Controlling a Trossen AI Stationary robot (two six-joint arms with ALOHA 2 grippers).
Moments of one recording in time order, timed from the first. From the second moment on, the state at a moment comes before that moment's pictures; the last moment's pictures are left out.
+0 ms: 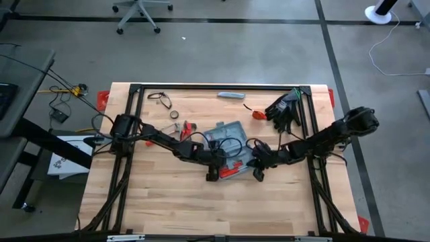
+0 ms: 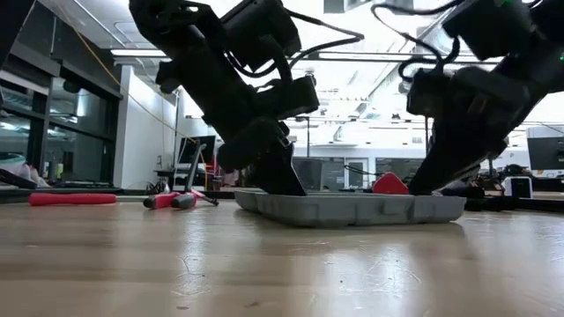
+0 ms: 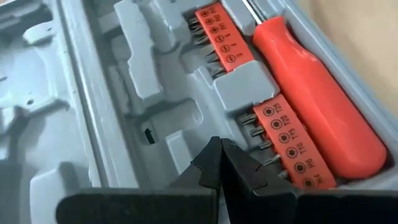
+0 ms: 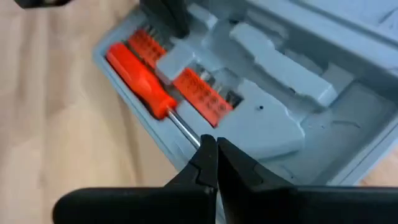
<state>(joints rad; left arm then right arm) -0.18 2.02 1.08 -0.02 -0.15 -0.02 0.30 1.44 0.45 0.21 0.20 0.68</state>
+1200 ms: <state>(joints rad) -0.15 1.82 0.90 0.02 -0.39 -0.05 0.20 1.45 0.45 0.13 0.25 0.68</state>
